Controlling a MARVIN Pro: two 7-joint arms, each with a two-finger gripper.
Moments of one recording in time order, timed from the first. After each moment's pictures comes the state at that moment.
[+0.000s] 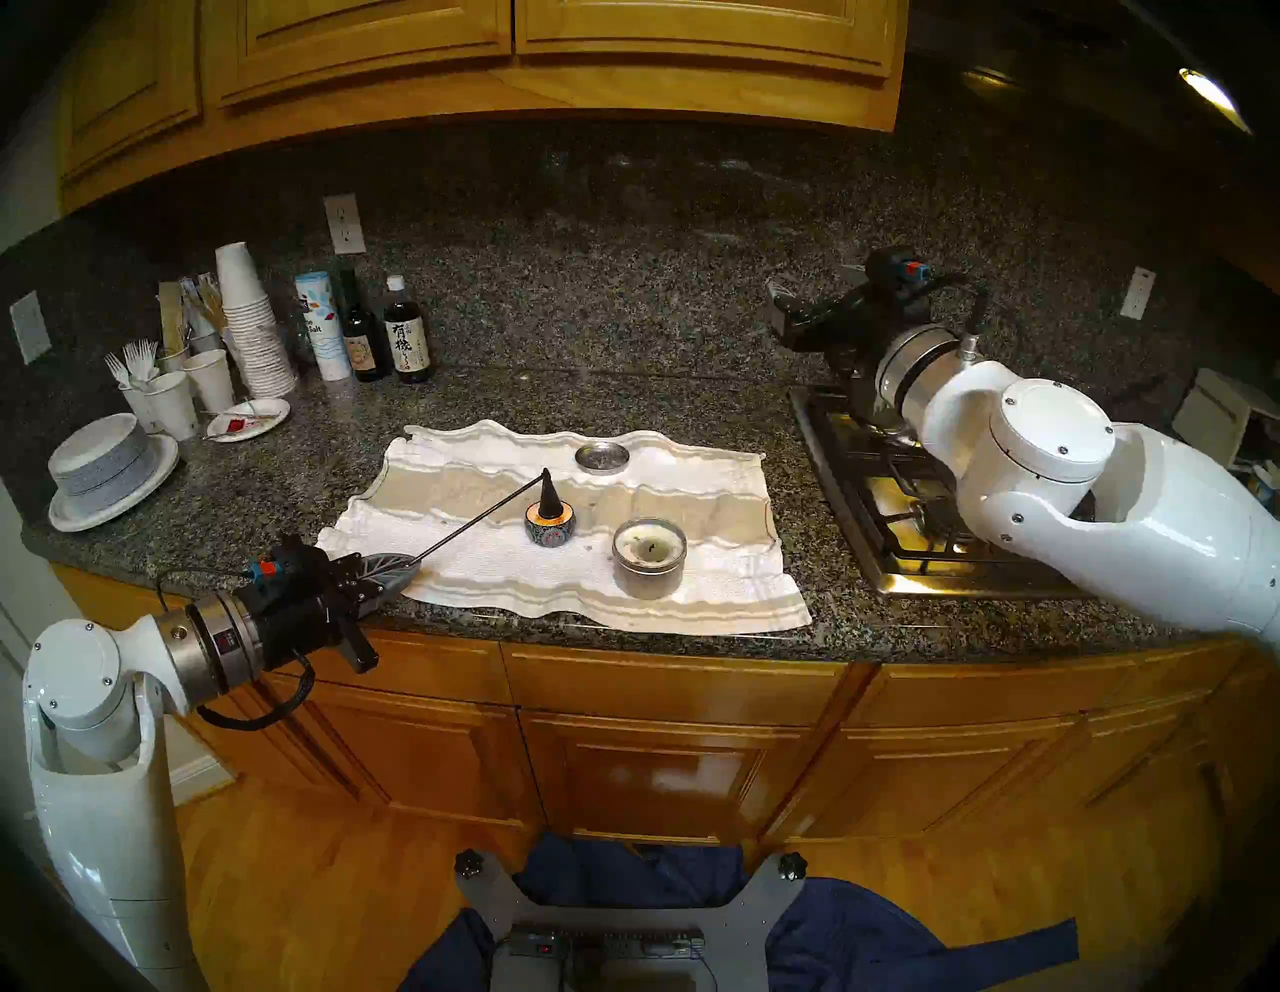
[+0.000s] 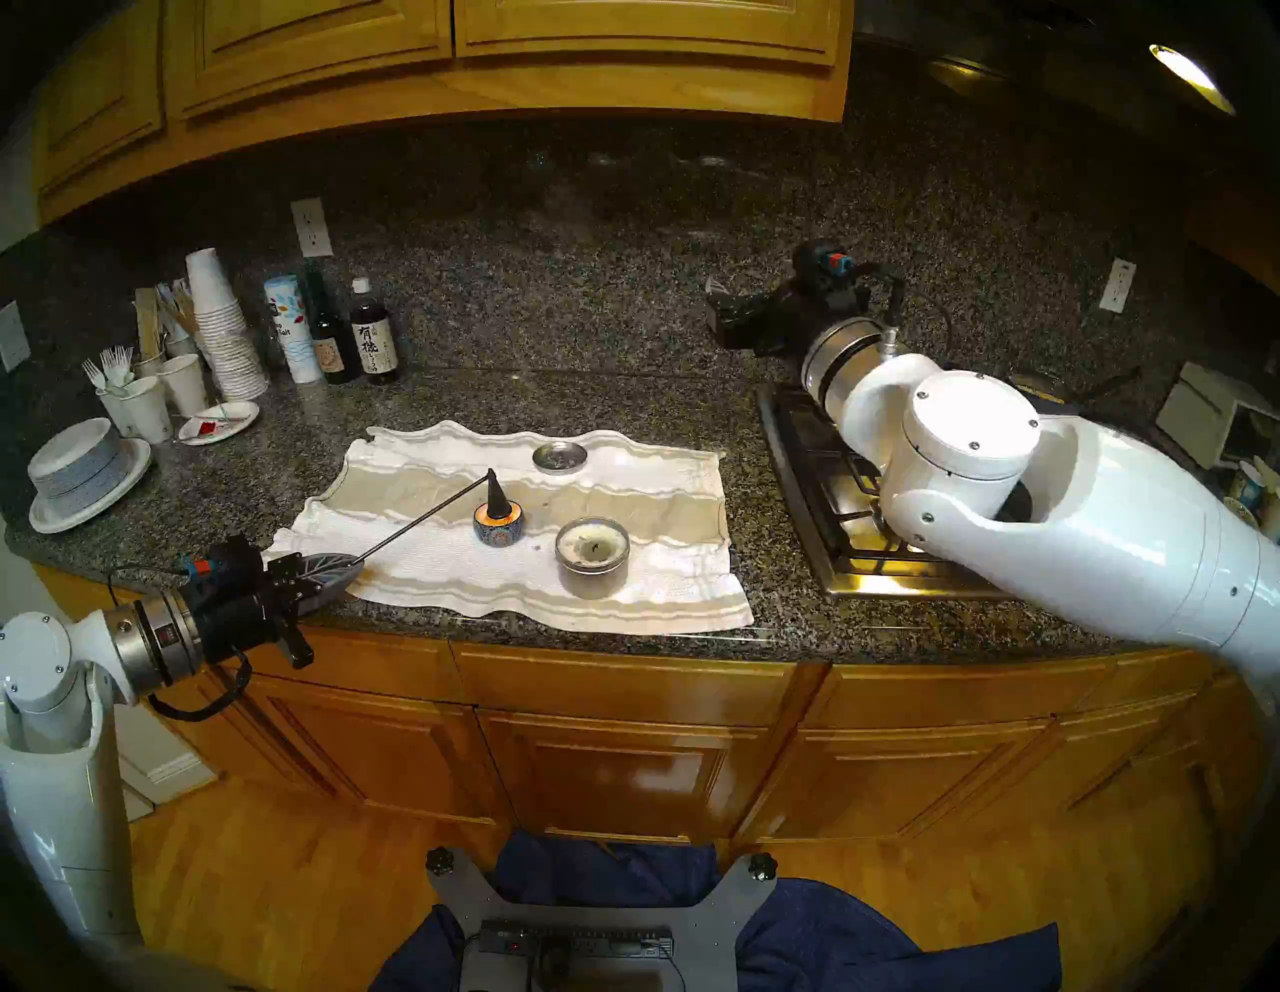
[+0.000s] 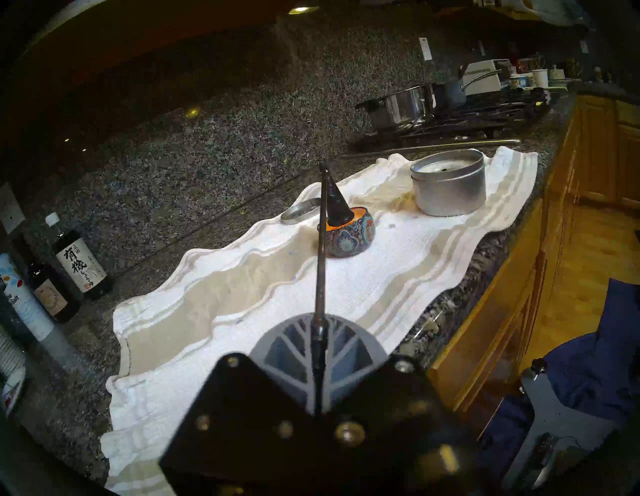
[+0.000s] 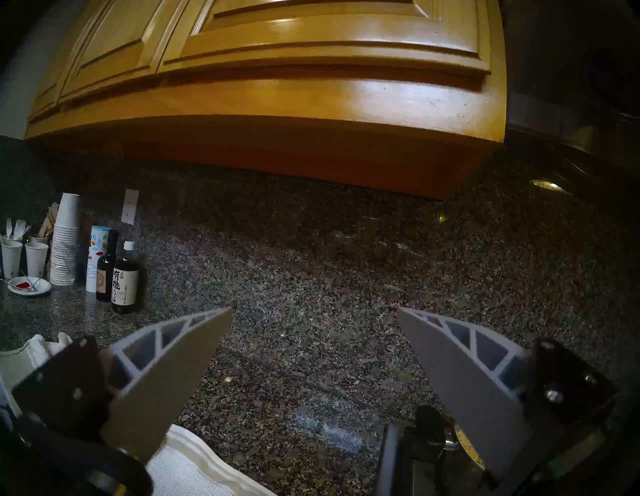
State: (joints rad) left arm 1.92 -1.34 -2.23 -2.13 0.01 0.16 -1.21; right arm -0.37 -0.34 0.23 -2.10 1.14 -0.05 -0.61
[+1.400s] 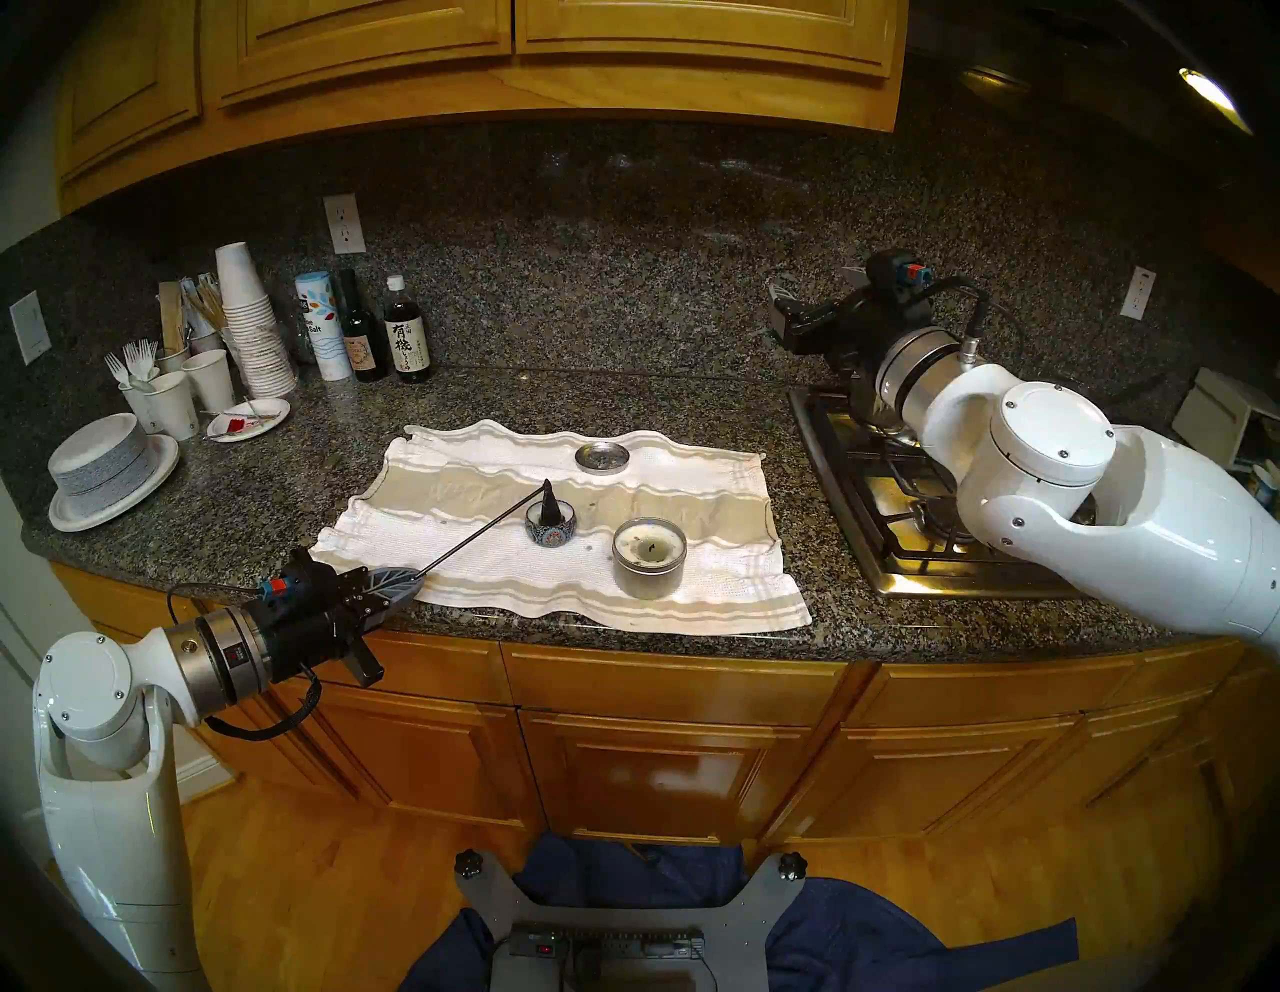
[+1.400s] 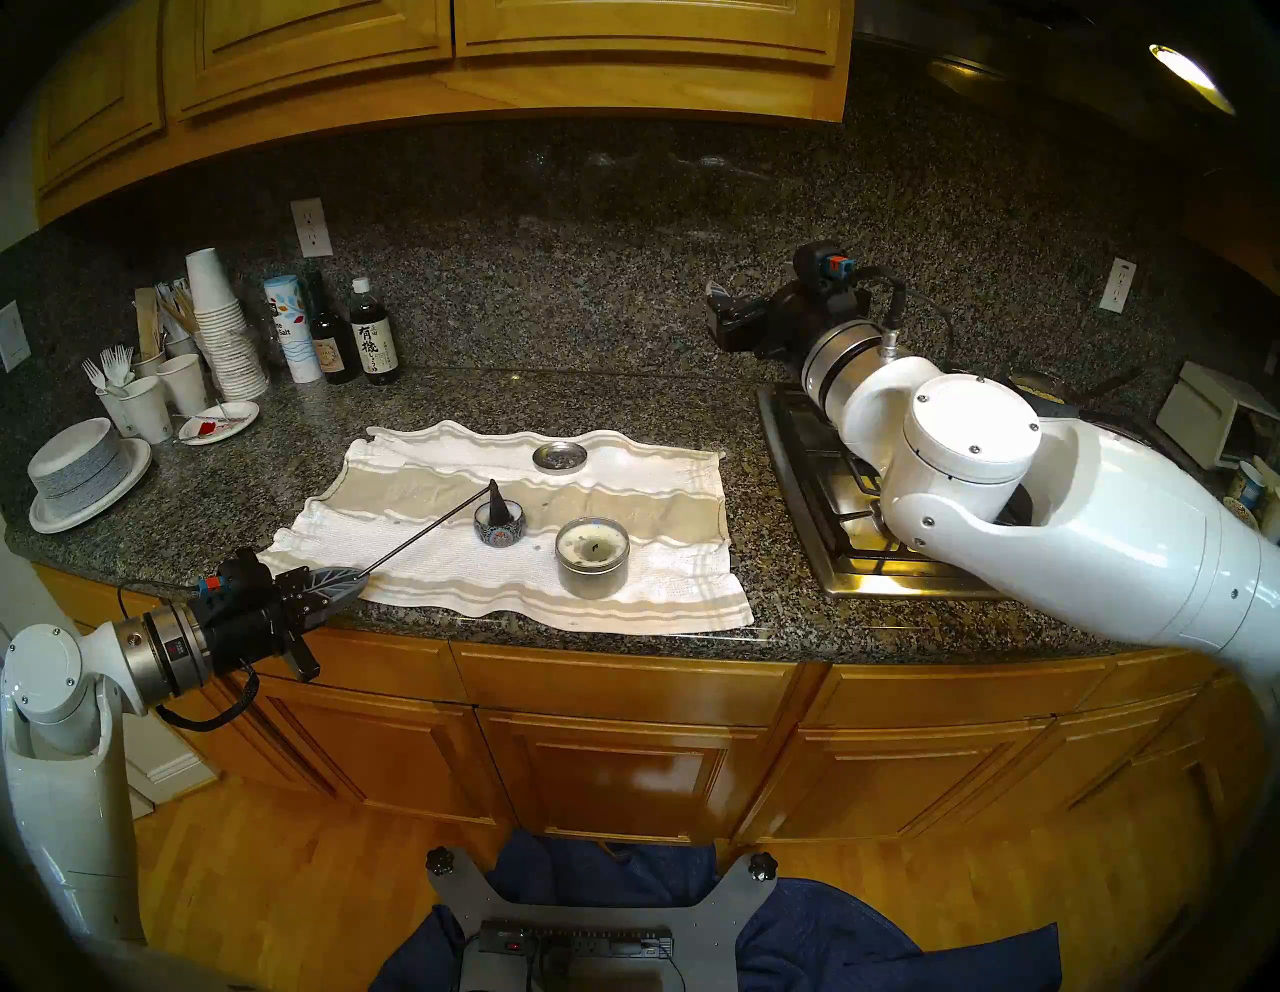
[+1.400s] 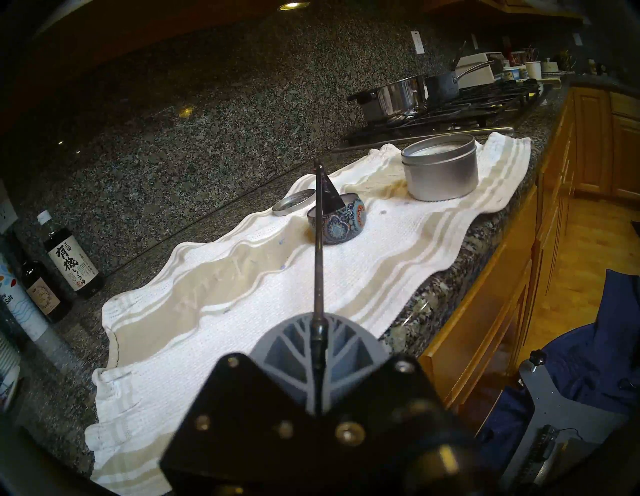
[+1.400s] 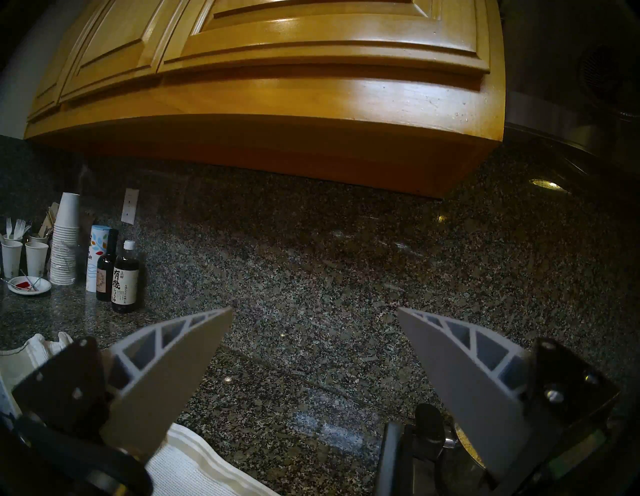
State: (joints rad) left arm 1.93 -1.34 -2.22 -2.11 0.02 0.12 -1.21; right arm -0.37 -0.34 0.22 -2.10 1.14 -0.05 -0.61
